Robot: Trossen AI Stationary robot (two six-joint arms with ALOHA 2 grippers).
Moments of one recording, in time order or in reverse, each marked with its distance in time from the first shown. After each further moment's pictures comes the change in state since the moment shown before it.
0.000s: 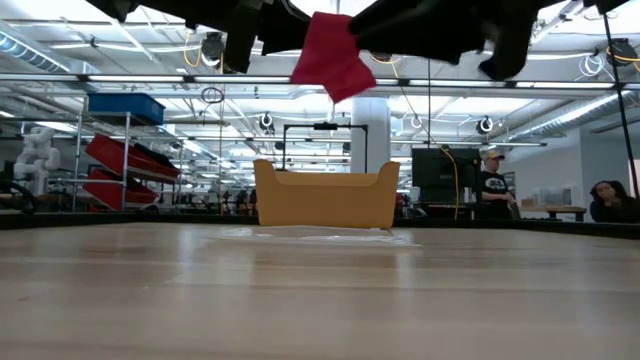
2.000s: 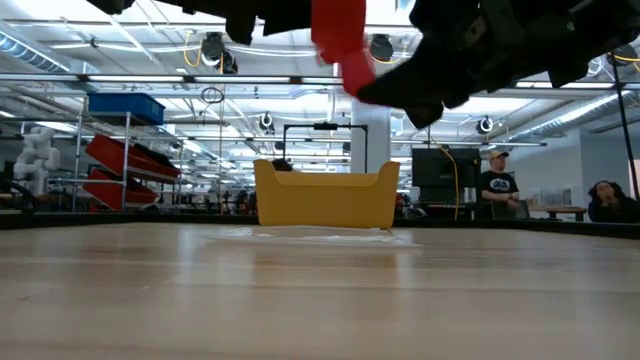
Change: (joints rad) left arm -0.033 -0.005 0.001 0.072 0.001 -0.082; right arm -0.207 -0.001 -0.188 0.193 -0.364 0.806
